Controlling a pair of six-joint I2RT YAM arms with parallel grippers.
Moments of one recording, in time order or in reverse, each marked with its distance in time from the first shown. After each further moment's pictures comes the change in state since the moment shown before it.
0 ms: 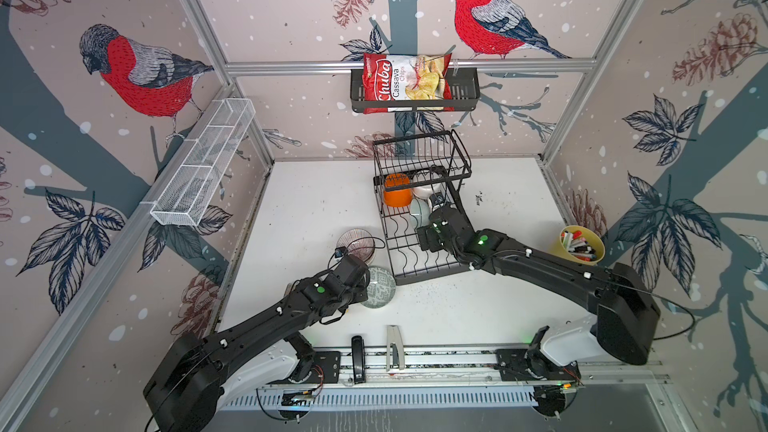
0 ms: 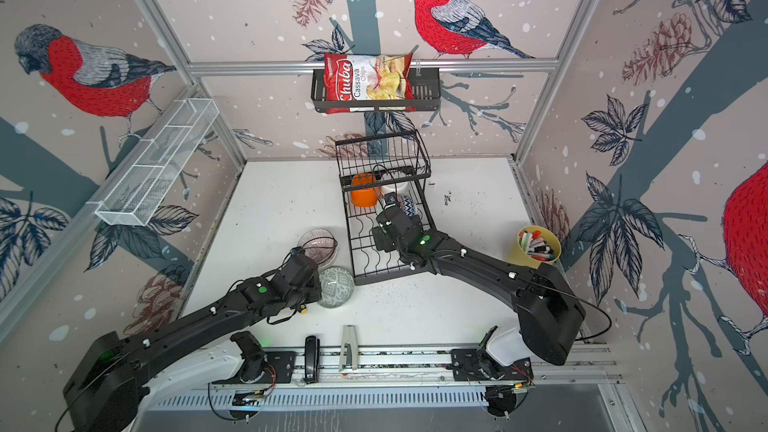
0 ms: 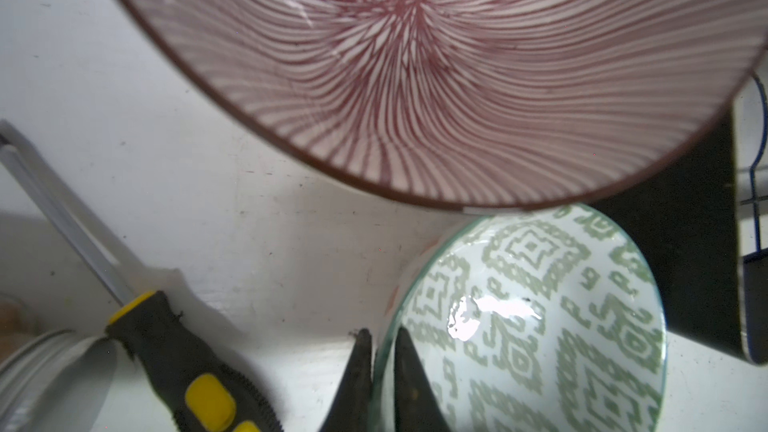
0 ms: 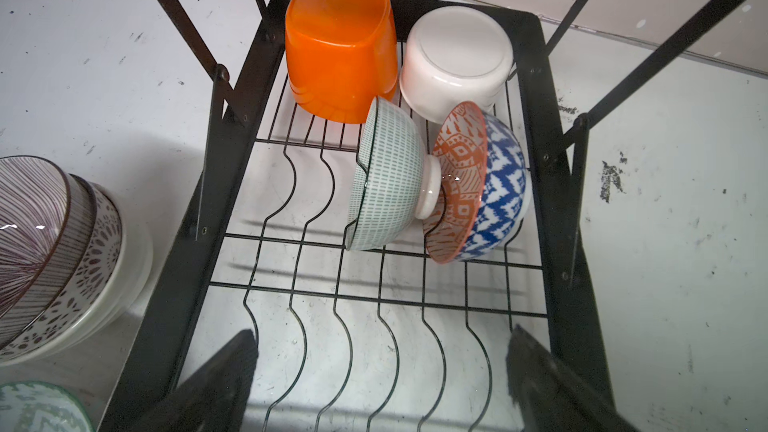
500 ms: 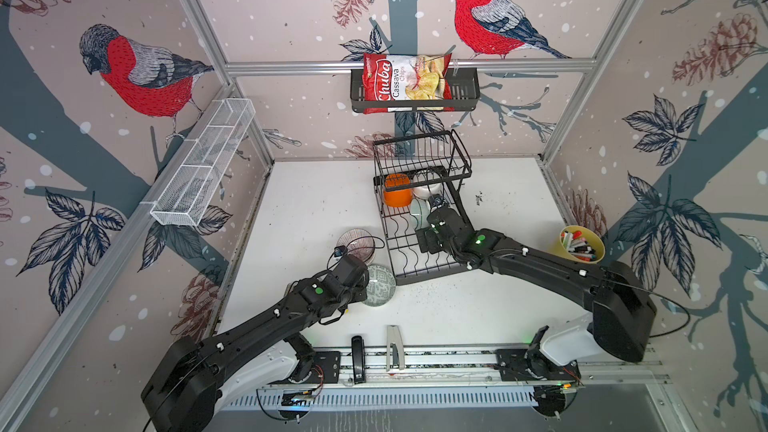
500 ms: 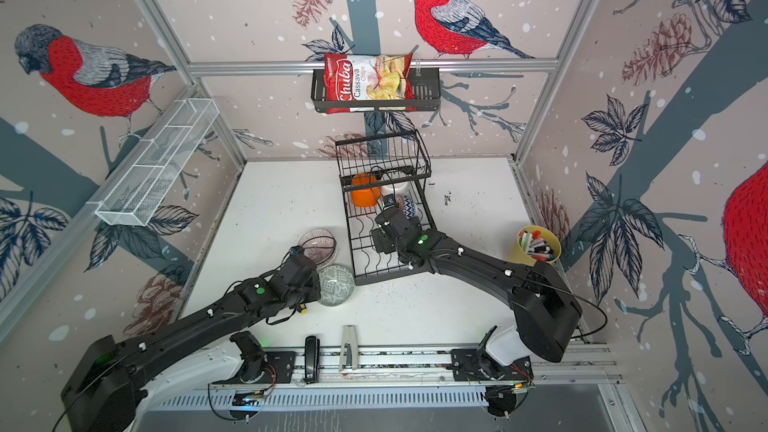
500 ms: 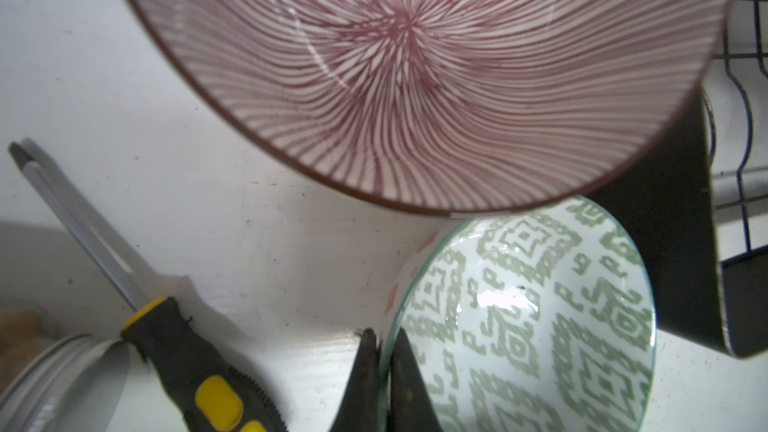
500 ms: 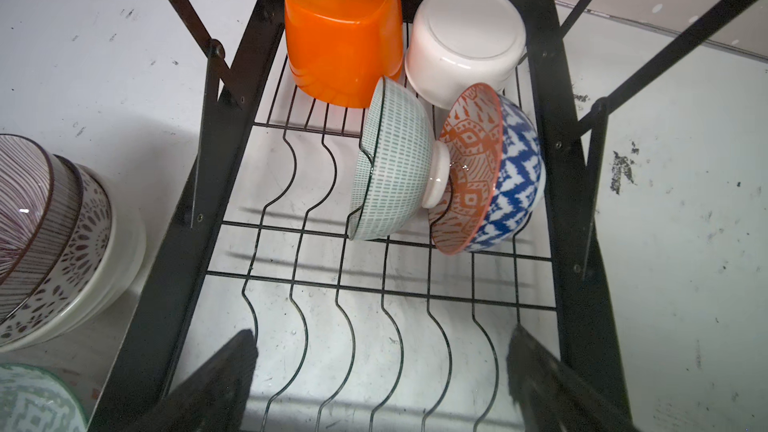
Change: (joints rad) left arm 0.000 -0.027 0.001 -0.002 -0.015 0.020; right arm 0.000 0.017 0.002 -0.014 -0.015 0.000
